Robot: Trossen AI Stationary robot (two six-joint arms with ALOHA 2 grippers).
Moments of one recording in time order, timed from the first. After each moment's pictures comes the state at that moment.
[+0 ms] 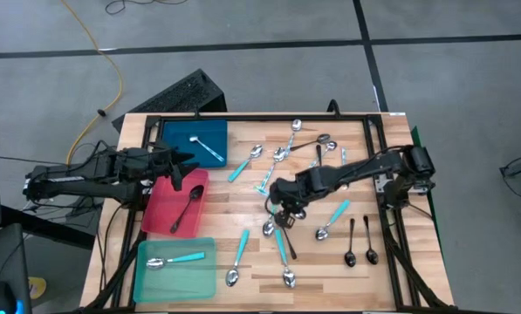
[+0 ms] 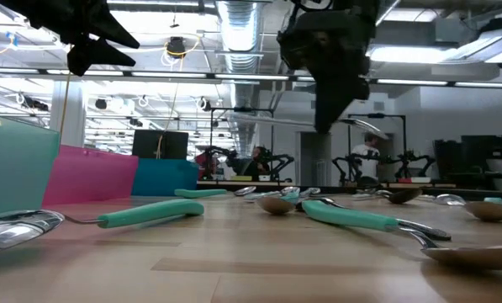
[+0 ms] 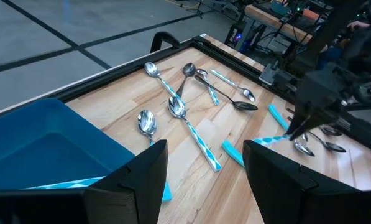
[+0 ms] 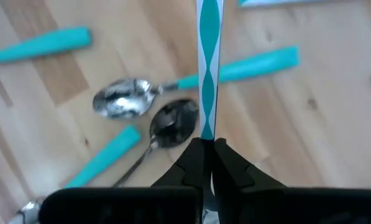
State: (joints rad) left arm 0.08 0.50 0.58 -0.46 -0.33 -0.48; right arm 0.11 1.75 1.37 -0.85 0.06 0.62
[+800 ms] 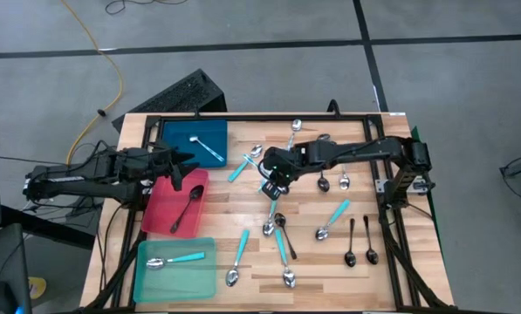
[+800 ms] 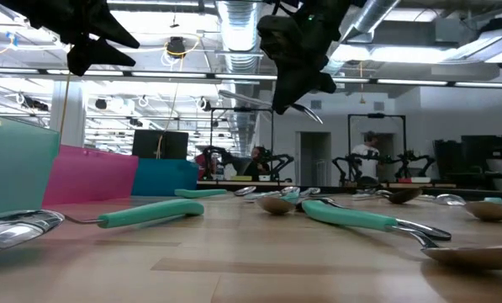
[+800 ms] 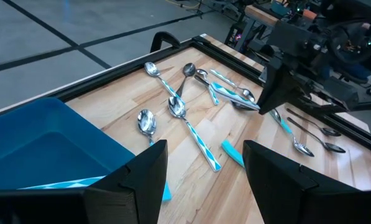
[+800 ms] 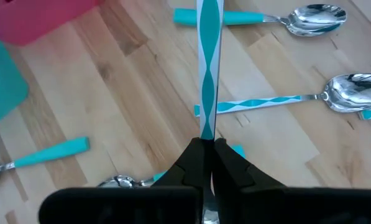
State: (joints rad) left arm 0.08 0.50 0.58 -0.46 -0.33 -0.48; right arm -0.06 1.76 1.47 -0.76 0.08 0.54
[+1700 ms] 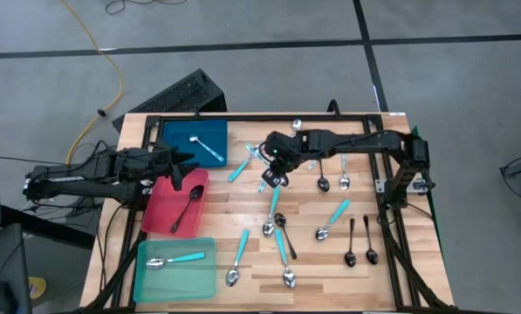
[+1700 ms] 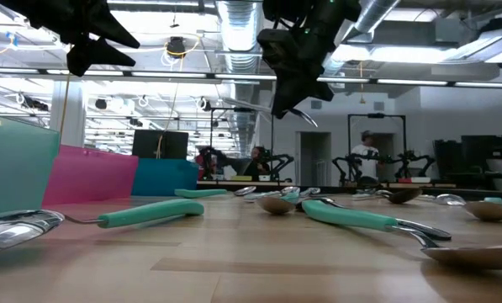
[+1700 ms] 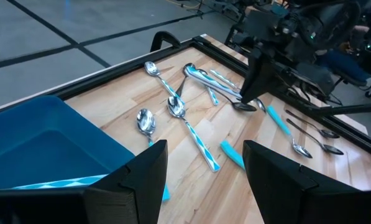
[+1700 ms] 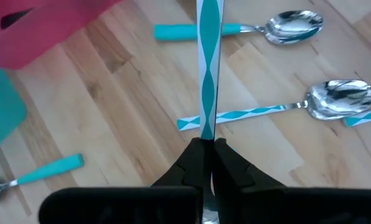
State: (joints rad) left arm 0.08 0.50 0.58 -0.46 -0.33 -0.50; right arm -0.17 1.76 1.47 -0.74 -0.01 0.51
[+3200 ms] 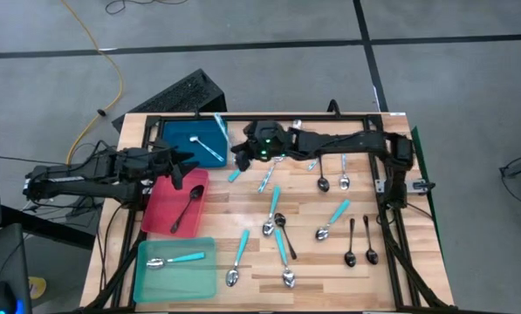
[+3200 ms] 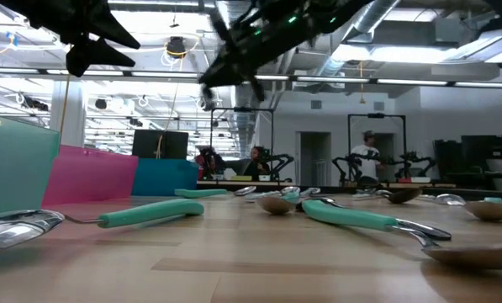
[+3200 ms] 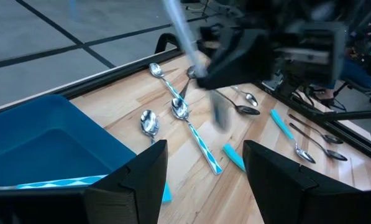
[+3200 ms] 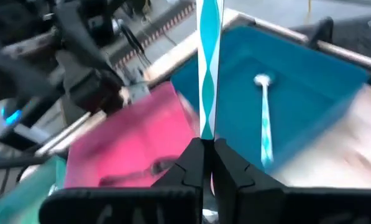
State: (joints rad) left arm 0.08 0.50 0.58 -0.46 -0.35 -0.52; right arm -0.20 1.92 1.50 0.04 0.02 0.53
